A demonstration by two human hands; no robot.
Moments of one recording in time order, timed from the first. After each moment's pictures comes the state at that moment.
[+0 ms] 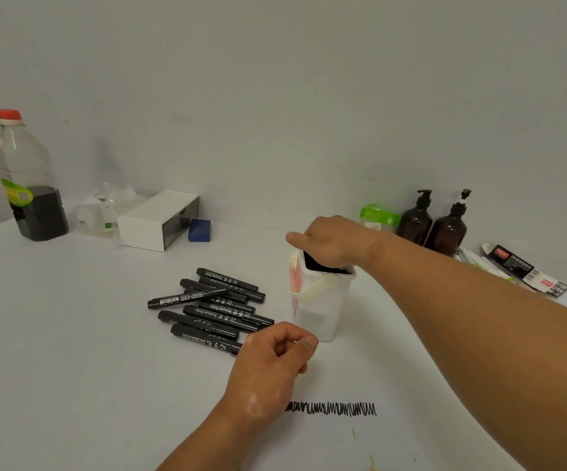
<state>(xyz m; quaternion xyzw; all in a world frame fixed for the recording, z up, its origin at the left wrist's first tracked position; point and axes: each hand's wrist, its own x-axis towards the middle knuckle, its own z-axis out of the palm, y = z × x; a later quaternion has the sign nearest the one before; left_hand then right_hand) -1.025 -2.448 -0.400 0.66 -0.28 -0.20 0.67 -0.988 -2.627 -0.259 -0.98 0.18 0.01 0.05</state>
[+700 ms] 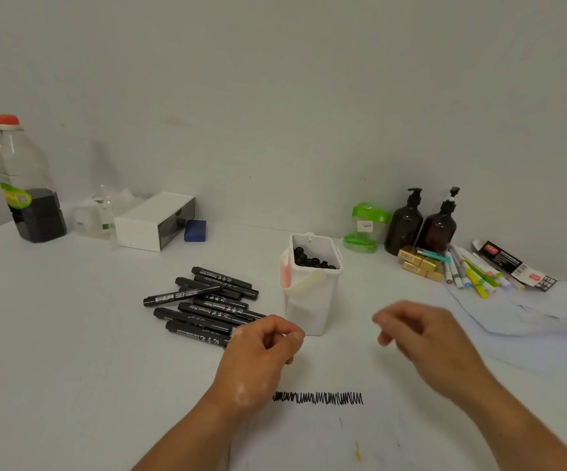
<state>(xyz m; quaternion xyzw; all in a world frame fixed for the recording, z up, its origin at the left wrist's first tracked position) -1.026 -2.445 -0.396 0.70 -0.29 -0.17 0.64 -1.173 -2.646 -0.342 -0.87 0.21 -0.24 0.38</state>
